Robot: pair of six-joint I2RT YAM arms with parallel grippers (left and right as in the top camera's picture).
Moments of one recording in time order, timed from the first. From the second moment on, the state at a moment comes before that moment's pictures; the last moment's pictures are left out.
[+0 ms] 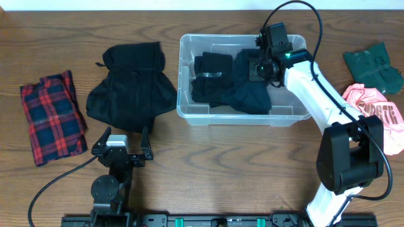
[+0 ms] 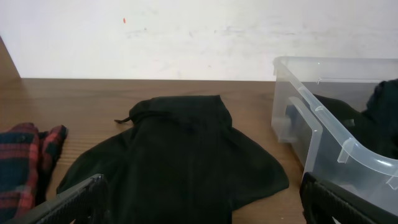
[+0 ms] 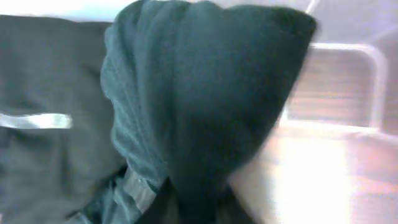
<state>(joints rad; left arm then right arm) -0.07 0.01 0.02 -0.12 -0.04 -0.04 0.28 1.92 1.50 -0.67 0.00 0.29</state>
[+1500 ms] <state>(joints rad) -0.07 0.01 0.02 -0.12 -0.04 -0.04 0.25 1.99 1.36 -0.54 0.08 0.15</state>
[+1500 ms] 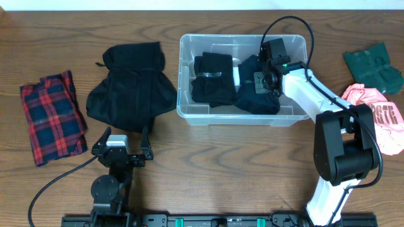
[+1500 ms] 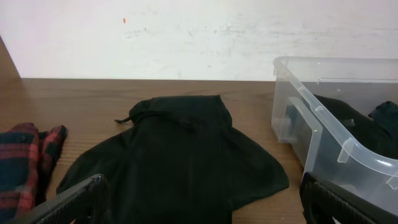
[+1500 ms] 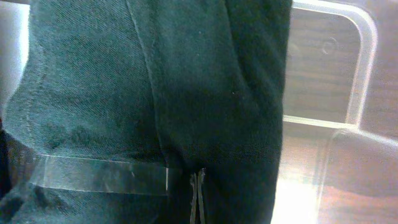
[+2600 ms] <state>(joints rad) -0.07 0.01 0.02 -0.12 -0.04 -0.04 0.24 1.61 1.39 -0.60 -0.02 0.05</state>
